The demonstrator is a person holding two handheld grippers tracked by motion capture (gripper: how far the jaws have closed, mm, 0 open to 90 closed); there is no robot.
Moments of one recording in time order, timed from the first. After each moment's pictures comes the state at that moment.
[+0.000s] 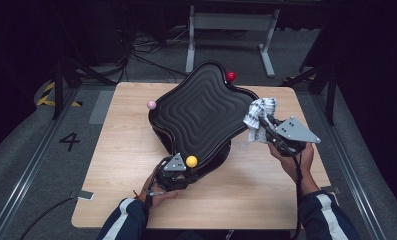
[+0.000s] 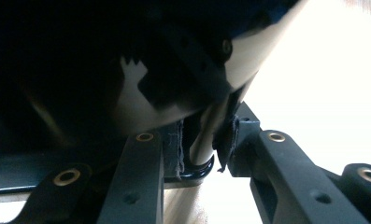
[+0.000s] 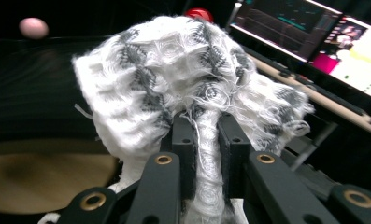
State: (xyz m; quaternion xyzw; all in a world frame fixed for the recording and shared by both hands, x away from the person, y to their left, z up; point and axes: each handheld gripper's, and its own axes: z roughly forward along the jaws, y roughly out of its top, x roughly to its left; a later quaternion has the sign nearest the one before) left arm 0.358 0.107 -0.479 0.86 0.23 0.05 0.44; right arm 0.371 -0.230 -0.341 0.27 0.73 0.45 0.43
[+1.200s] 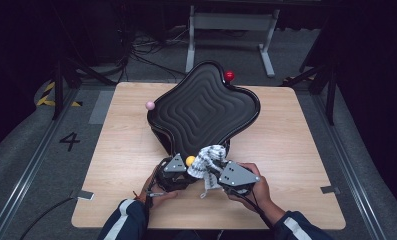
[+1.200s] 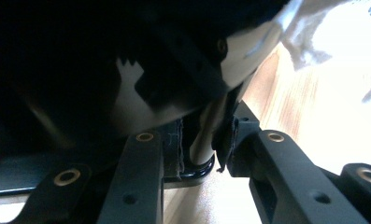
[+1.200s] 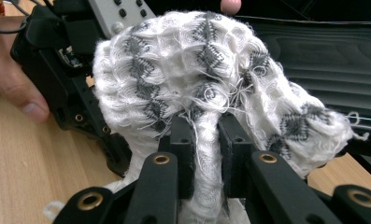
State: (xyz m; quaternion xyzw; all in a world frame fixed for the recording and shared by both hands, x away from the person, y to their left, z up) left arm 0.355 0.107 -0.479 0.86 0.23 0.05 0.44; right arm 0.310 -0.125 -0.405 0.13 0.83 0.45 0.32
